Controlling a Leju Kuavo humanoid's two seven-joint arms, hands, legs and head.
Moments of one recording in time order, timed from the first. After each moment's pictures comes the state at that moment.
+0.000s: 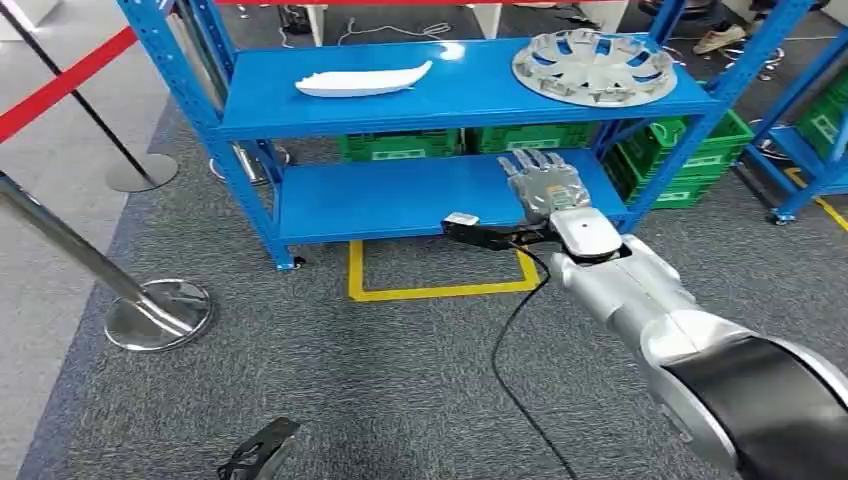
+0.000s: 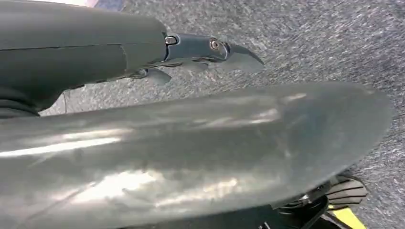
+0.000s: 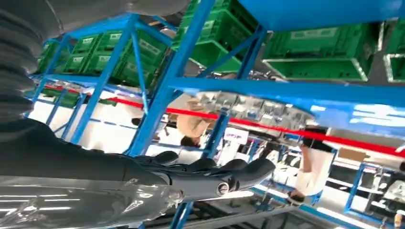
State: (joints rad) left arm -0.25 -0.16 0.93 -0.20 -1.45 -0.07 0.01; right arm -0.99 0.04 0.43 -0.31 1.38 -0.26 0.00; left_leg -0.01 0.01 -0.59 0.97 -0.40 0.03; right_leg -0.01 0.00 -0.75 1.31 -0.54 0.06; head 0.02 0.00
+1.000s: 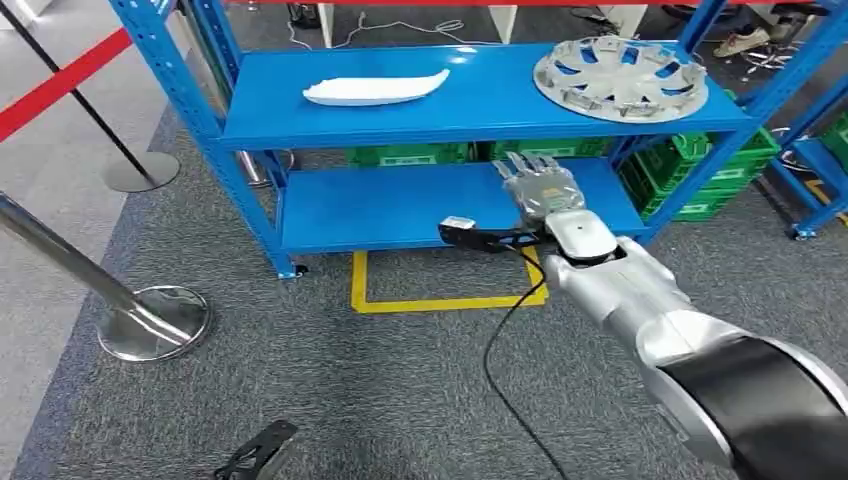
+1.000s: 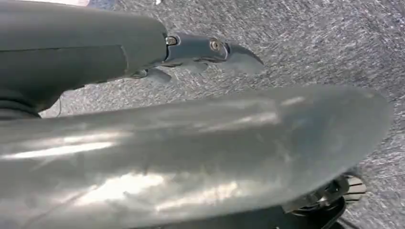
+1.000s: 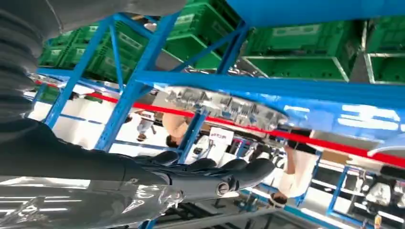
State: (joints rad) left arm -0.24 -0.16 0.93 -0.20 -1.46 -0.07 0.01; right arm -0.97 0.04 0.43 -0.31 1.39 -0.27 -0.01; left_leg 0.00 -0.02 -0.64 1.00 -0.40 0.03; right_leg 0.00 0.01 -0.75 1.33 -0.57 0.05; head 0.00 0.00
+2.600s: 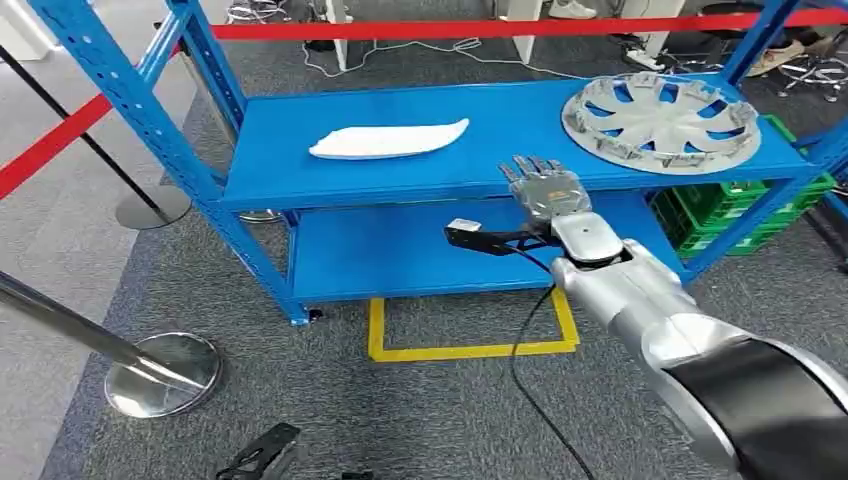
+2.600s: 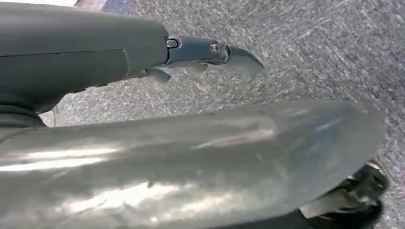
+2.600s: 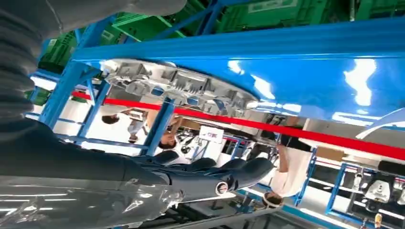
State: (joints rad) left arm -0.24 -0.16 0.93 -0.20 -1.46 -0.07 0.01; right arm -0.97 0.04 0.44 -0.32 1.39 -0.27 -0.01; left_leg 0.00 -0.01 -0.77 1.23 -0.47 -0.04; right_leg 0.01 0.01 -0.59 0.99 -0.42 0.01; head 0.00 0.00
